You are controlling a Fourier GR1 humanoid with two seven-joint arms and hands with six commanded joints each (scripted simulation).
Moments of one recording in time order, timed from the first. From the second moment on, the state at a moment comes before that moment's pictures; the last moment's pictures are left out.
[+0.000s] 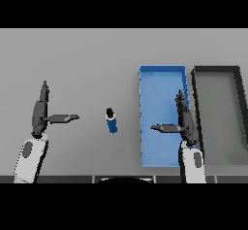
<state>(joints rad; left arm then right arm) -0.11 0.43 -0.16 -1.48 0.24 0.26 0.01 0.00 0.00 0.00 -1.57 0.00 0.00 0.00</state>
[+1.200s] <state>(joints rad) -0.07 0.62 -0.39 -1.64 0.28 -0.27 -0.07 0.07 -0.12 0.12 -1.68 0.18 0.05 -0.07</state>
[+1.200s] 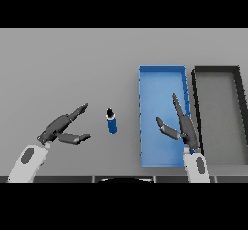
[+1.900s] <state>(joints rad) -0.17 0.35 -0.53 -1.45 0.12 -0.21 -0.05 0.11 -0.10 0.13 -1.72 0.19 0.04 -0.04</state>
